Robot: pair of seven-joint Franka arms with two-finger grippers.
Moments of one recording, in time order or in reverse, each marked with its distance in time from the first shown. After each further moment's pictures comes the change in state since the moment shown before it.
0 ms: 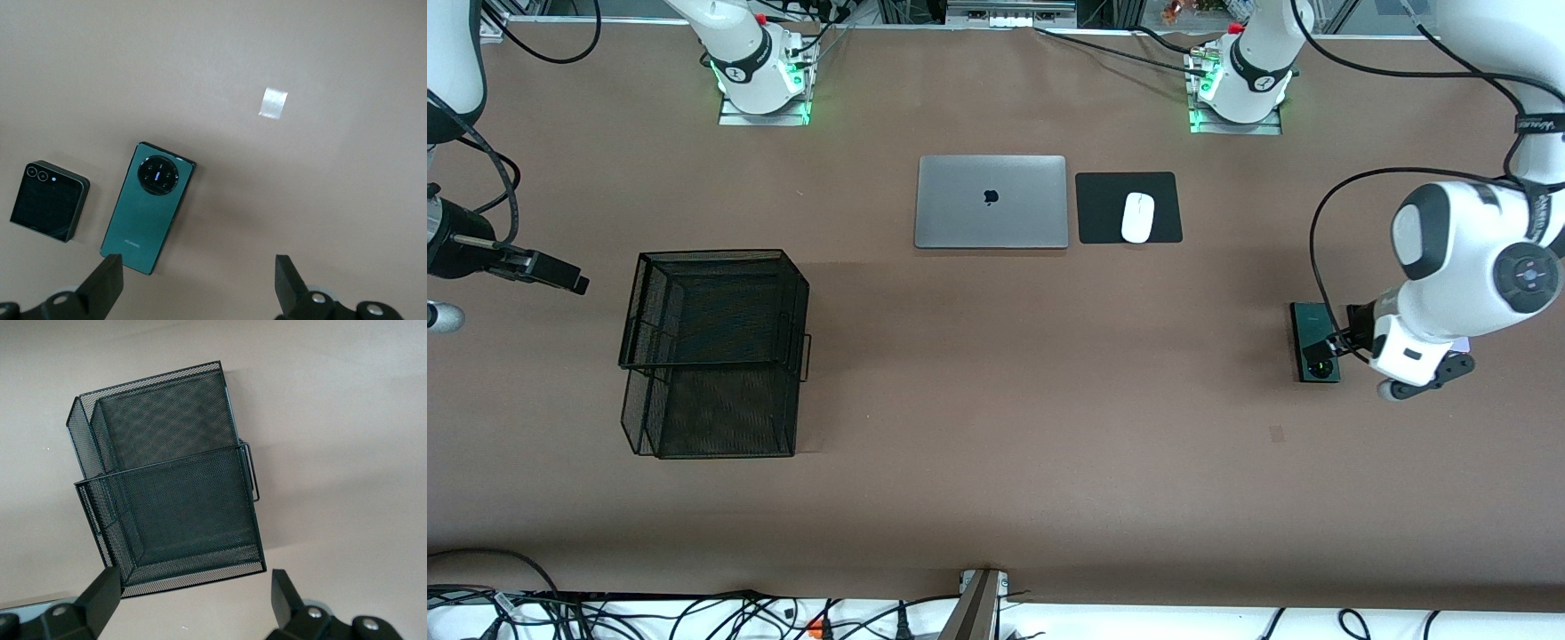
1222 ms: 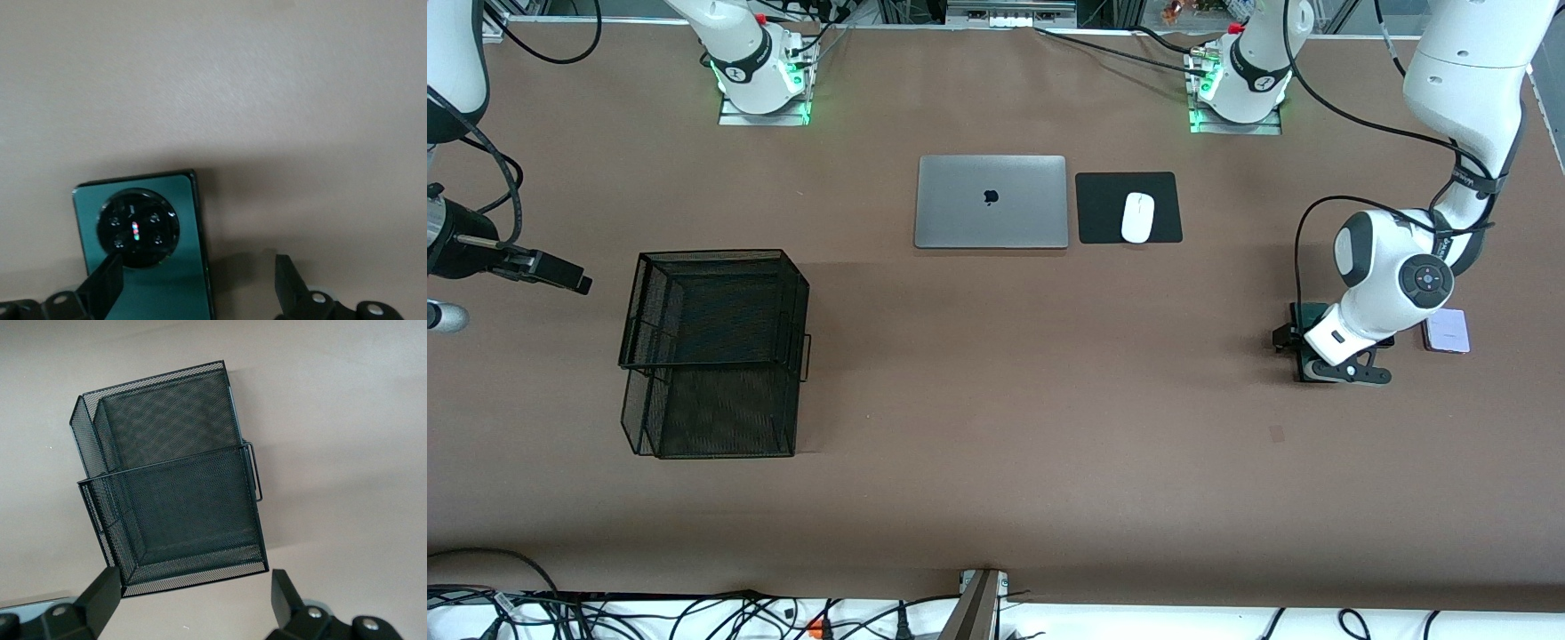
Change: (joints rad) left arm 0.172 0.141 -0.102 -0.257 0.072 0.486 0.521; right arm 0.000 0.000 0.005 0.000 0.003 0.000 0.000
